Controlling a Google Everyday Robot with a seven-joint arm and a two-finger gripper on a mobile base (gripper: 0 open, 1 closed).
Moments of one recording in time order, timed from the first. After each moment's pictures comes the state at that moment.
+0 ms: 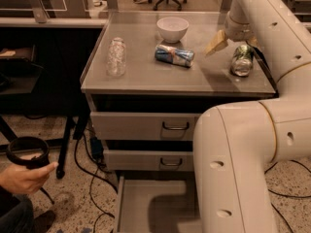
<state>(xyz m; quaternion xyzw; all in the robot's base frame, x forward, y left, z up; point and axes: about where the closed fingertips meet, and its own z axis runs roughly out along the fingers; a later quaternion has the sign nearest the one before) 0.763 -0.278 0.853 0.00 0.99 -0.06 0.14</state>
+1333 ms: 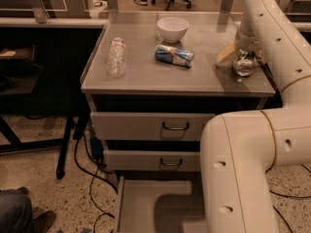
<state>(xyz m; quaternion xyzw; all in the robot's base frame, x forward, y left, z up) 0.768 -0.329 0.813 0.02 0.99 -0.09 0.13</state>
